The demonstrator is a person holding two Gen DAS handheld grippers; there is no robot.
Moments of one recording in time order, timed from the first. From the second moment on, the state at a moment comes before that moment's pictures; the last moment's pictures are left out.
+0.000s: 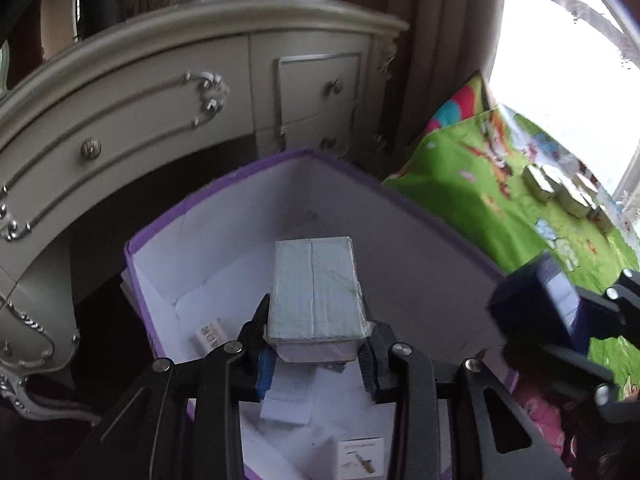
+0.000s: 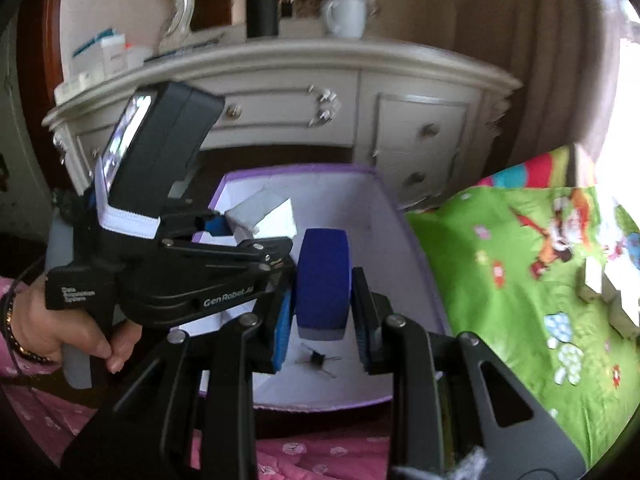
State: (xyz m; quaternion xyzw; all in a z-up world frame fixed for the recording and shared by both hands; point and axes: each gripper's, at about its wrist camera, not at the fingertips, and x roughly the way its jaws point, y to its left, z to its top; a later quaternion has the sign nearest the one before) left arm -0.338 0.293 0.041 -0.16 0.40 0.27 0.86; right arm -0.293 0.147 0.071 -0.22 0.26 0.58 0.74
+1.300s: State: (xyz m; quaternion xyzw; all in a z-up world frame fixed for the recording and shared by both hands) left arm 0.027 0.120 0.013 -0.04 0.45 0.10 0.89; right arm -0.024 -0.107 0.014 -0.05 0.44 0.19 0.88
